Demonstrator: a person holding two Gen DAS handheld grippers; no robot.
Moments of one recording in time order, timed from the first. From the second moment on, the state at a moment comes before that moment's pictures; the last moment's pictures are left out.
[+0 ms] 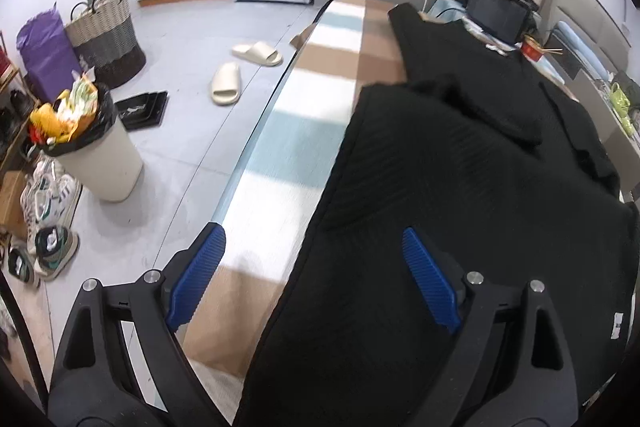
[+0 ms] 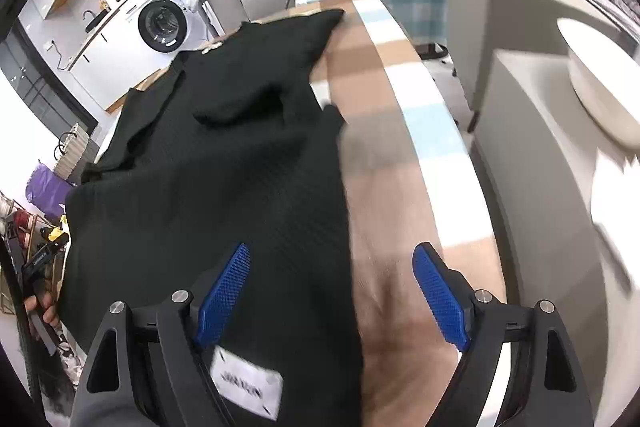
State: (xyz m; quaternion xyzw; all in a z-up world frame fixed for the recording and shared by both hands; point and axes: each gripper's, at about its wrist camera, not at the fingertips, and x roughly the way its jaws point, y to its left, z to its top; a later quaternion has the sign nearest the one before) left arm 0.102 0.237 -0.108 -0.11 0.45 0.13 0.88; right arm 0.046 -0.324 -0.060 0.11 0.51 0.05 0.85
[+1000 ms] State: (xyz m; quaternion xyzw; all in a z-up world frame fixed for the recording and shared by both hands) left arm 0.068 0.200 -0.116 -0.10 0.46 0.05 0.88; right arm 0.064 -0.316 -0.061 0.08 0.46 0.08 0.88
